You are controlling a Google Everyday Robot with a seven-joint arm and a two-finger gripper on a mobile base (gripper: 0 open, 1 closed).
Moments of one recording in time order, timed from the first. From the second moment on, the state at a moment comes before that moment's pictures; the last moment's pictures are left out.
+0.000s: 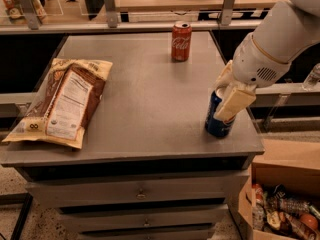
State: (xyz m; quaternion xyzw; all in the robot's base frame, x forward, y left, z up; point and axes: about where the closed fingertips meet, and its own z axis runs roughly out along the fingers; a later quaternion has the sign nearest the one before) arm 0.492 -0.145 0.895 -0.65 0.73 0.08 0.17
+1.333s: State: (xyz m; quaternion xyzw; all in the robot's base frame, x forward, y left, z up) arm 0.492 -0.115 0.911 -0.68 0.70 0.09 0.19
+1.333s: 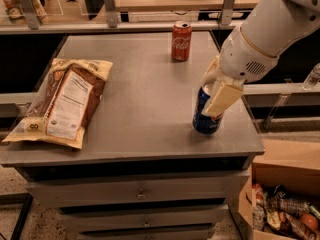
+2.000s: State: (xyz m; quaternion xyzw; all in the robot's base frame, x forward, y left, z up) arm 0.491 -0.004 0.947 -0.77 0.61 0.07 0.19
